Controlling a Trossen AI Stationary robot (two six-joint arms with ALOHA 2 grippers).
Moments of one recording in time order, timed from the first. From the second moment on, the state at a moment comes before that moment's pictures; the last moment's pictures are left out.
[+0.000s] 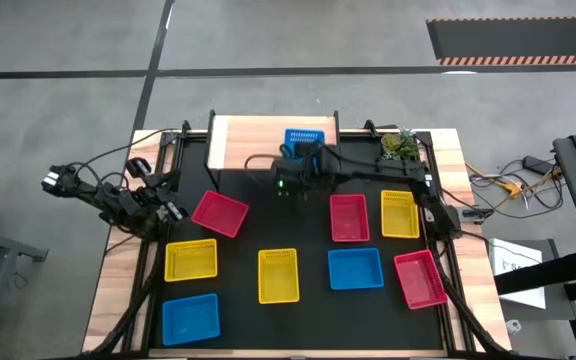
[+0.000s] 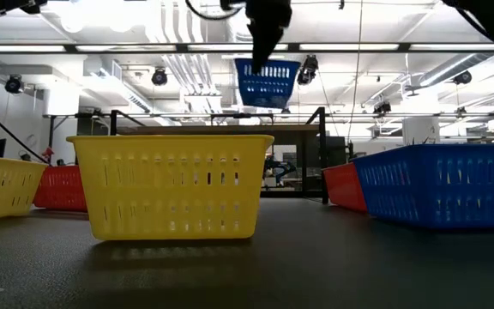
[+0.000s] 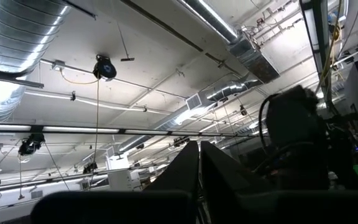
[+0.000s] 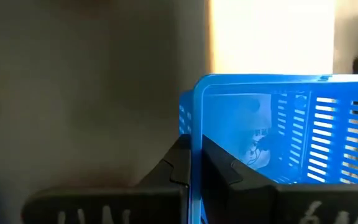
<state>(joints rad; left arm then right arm) -0.41 0.40 0.13 1.14 -0.64 1.01 -0.05 2.14 2.35 -1.45 0.37 -0.13</state>
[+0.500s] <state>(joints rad) -0.41 0.40 0.12 1.14 -0.64 1.01 -0.22 2.14 2.35 -1.42 0.28 -0.28</state>
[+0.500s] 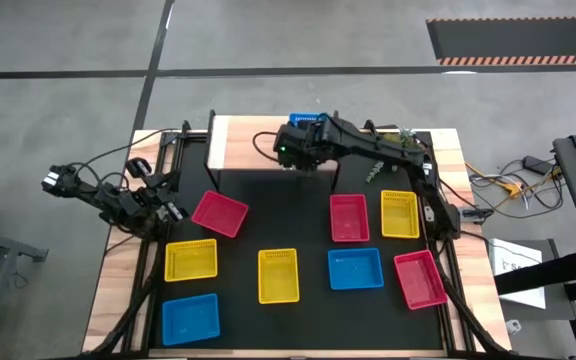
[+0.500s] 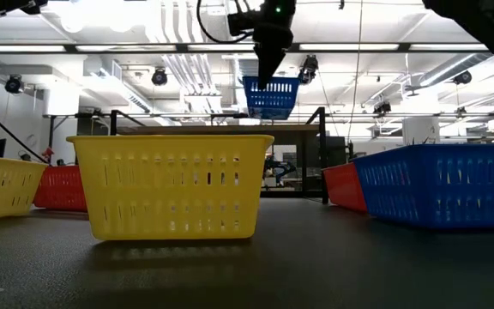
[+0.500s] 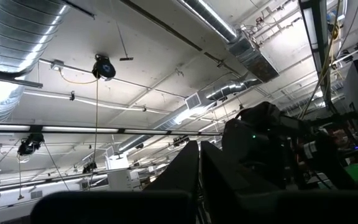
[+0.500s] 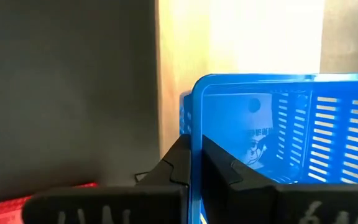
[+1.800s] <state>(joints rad) -0.41 0.39 0.12 1.14 -0.68 1.00 -0.31 2.14 2.22 -1.36 0.24 -0.31</state>
